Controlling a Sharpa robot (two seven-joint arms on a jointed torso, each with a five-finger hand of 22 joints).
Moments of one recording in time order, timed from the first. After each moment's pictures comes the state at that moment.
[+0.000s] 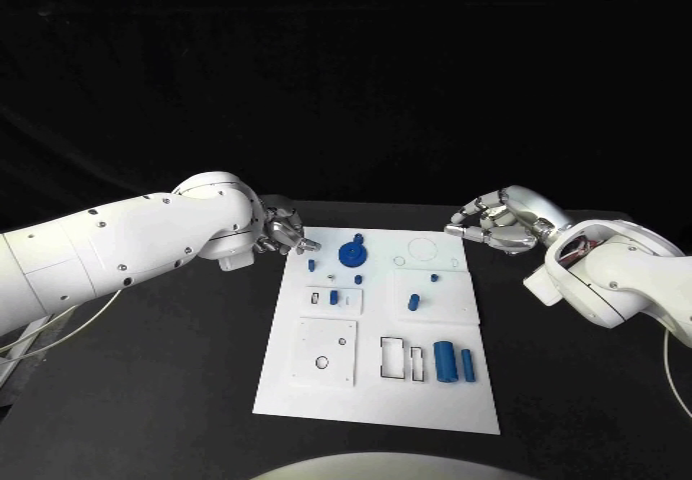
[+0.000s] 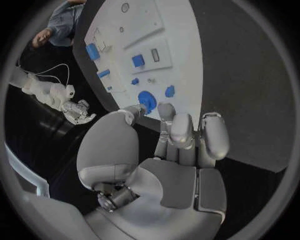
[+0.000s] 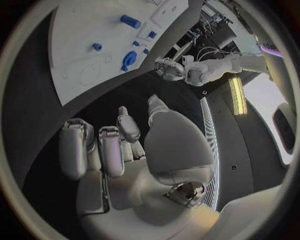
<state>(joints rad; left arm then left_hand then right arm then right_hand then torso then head) 1.31 -0.76 -0.03 1.38 -1.10 0.14 -0.52 1.02 -0.23 0.42 0.29 0.39 0.87 0.04 0.77 0.72 1.25 -0.03 0.98 0.66 1.45 -0.09 1.17 1.10 0.08 1.34 0.03 1.40 1.19 1.31 -0.99 -0.15 1.63 -0.91 -0.42 0.00 1.23 -0.06 0.02 0.29 0.18 0.84 0.17 0.28 0.31 1.25 0.09 1.26 1.16 1.47 0.02 1.50 1.31 0.05 1.45 0.12 1.38 1.31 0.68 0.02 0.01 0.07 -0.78</state>
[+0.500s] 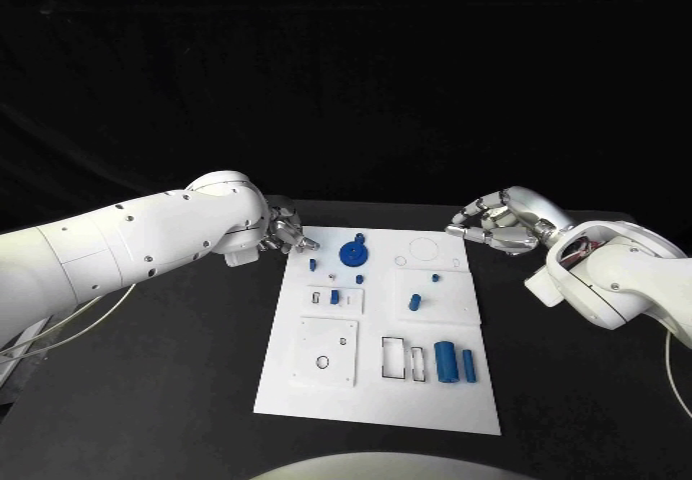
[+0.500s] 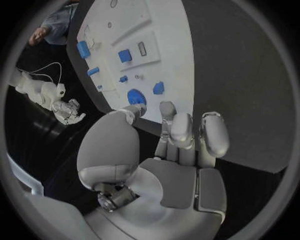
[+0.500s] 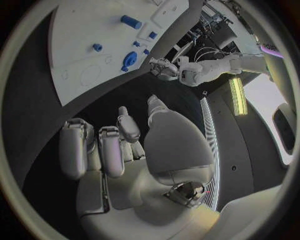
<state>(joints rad) 1.31 -0.69 -0.05 1.26 -1.10 0.17 -0.52 1.04 -0.22 0.40 0.29 0.39 0.84 0.06 0.71 0.67 1.22 -0.01 0.97 0.63 1.45 -0.08 1.17 1.10 0.08 1.33 0.03 1.40 1.18 1.31 -0.99 -0.15 1.63 -0.92 -0.42 0.00 1.23 -0.06 0.01 0.29 0.19 0.84 0.17 0.28 0.31 1.25 0.09 1.26 1.16 1.47 0.02 1.50 1.31 0.05 1.45 0.12 1.37 1.31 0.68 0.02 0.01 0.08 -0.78</state>
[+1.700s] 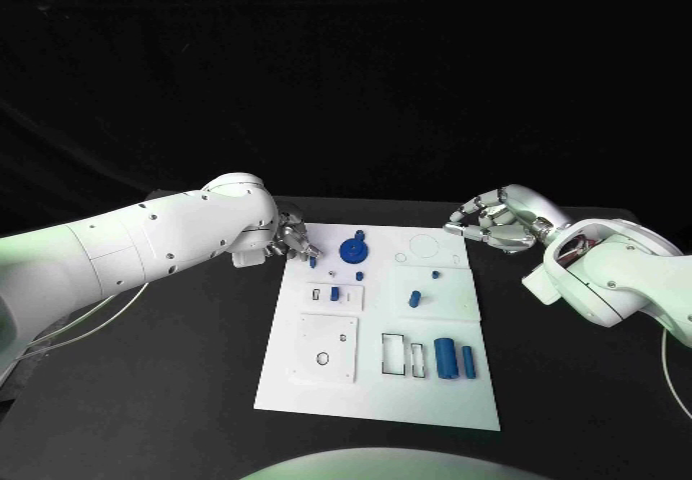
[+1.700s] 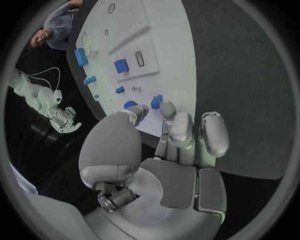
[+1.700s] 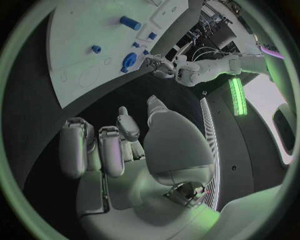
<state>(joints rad) 1.30 -0.62 -0.07 1.18 -1.09 0.25 -0.52 1.06 -0.20 0.39 0.29 0.39 0.84 0.06 0.69 0.64 1.22 -0.01 0.98 0.63 1.45 -0.07 1.17 1.10 0.08 1.33 0.04 1.40 1.19 1.30 -0.98 -0.15 1.63 -0.92 -0.43 0.00 1.23 -0.06 0.01 0.29 0.20 0.84 0.17 0.28 0.31 1.24 0.08 1.25 1.15 1.47 0.02 1.49 1.31 0.05 1.44 0.12 1.36 1.31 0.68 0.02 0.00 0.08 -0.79</state>
